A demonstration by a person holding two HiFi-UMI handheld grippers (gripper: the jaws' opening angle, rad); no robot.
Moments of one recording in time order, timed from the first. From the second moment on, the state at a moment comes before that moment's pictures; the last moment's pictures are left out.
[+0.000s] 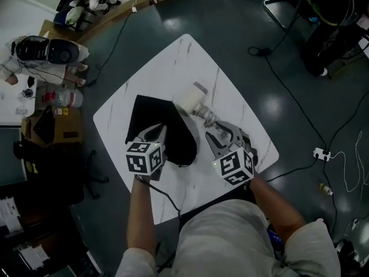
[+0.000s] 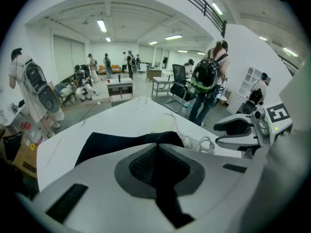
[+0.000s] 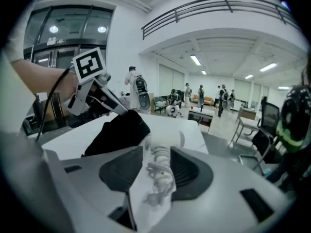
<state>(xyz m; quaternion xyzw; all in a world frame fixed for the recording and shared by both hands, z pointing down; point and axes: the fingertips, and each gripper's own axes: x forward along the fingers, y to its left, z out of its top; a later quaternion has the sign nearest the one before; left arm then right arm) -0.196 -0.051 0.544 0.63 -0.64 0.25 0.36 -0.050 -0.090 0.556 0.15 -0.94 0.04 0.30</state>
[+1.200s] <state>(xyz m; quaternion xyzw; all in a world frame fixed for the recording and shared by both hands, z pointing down) -0.222 -0.049 0.561 0.62 -0.65 0.23 0.38 -0.091 -0.106 0.655 0.05 -0.89 0.00 0.46</state>
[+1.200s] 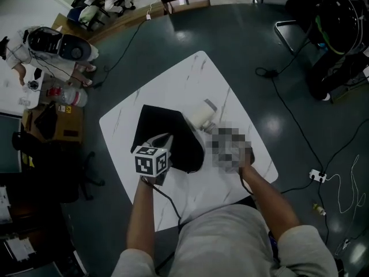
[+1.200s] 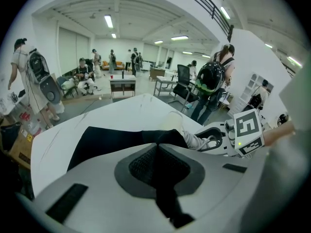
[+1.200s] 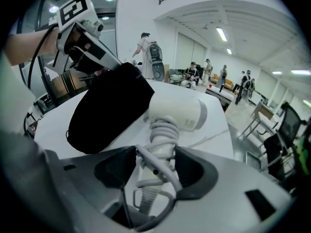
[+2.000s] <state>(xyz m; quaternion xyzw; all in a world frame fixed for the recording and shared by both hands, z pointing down) -0.203 -0.053 0.589 0.62 -0.62 0.27 0.39 -0.003 -0.080 0.629 0.05 -0.91 0.03 0.40</state>
